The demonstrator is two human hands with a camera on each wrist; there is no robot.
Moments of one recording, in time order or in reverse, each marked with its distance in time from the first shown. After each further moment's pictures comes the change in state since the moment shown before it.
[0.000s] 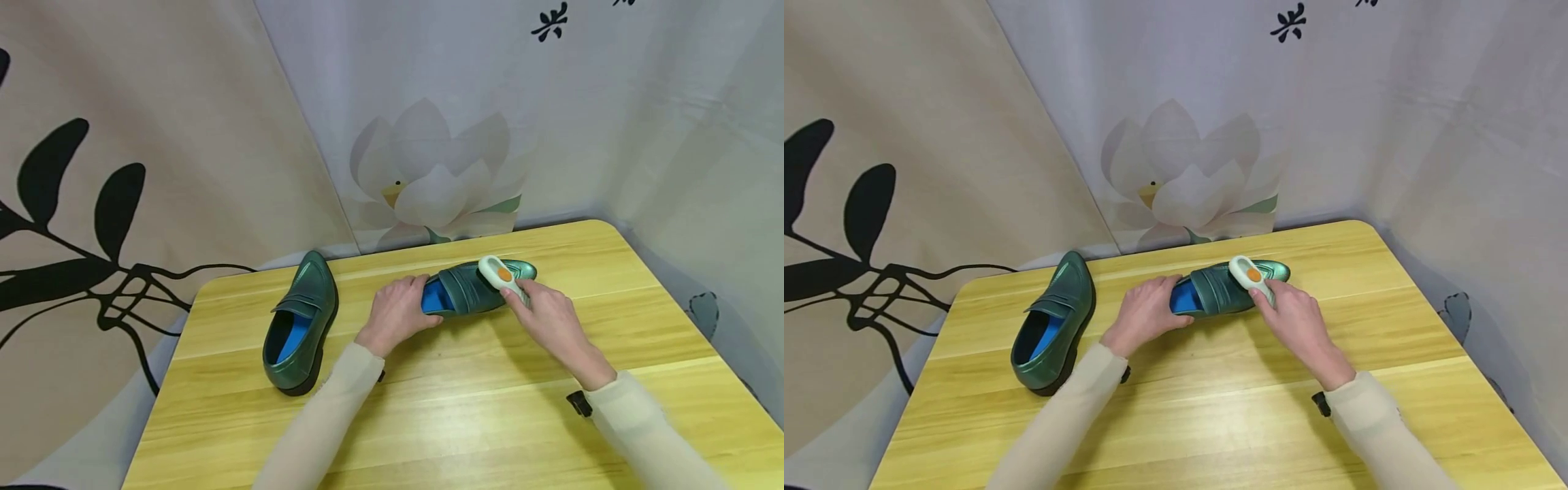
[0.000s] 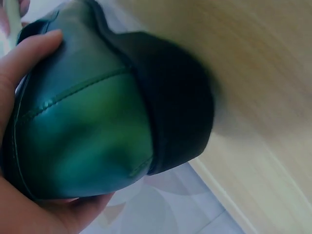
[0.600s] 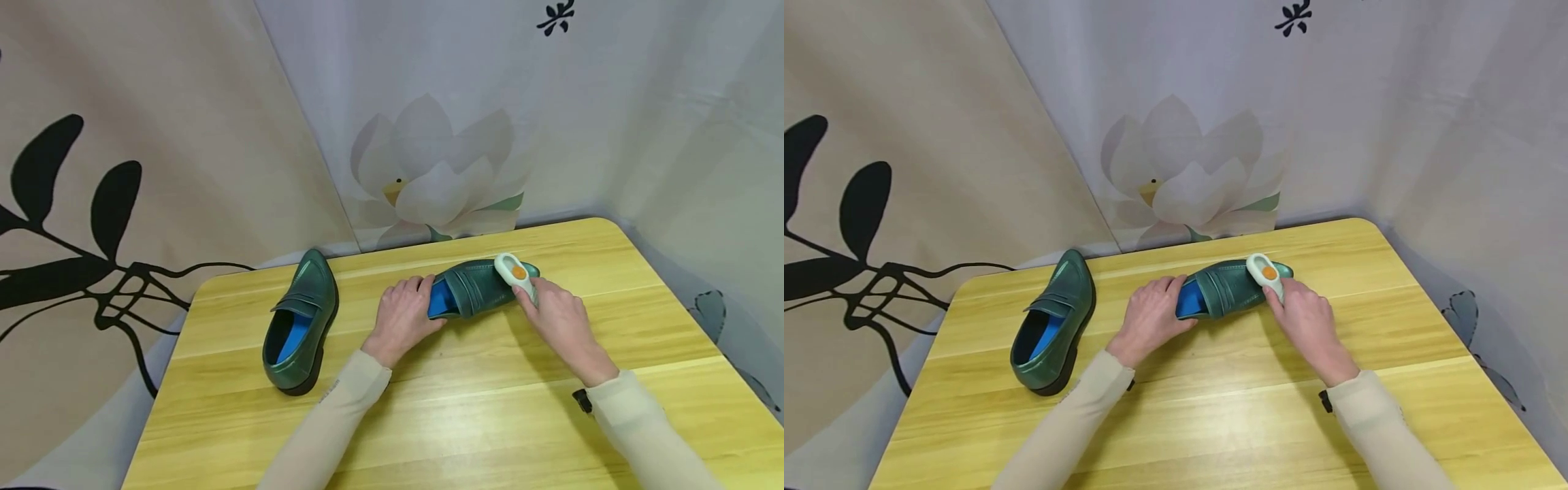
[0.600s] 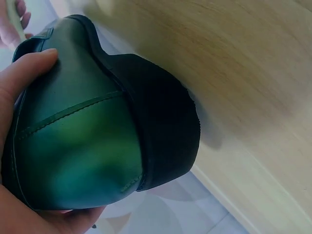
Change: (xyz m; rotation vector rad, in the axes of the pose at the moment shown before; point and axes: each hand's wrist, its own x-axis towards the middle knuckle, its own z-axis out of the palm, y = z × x) left_hand -0.007 0.007 0.013 0.177 0.108 0.039; right_hand 0.002 0.018 0.011 -0.152 0.063 0.014
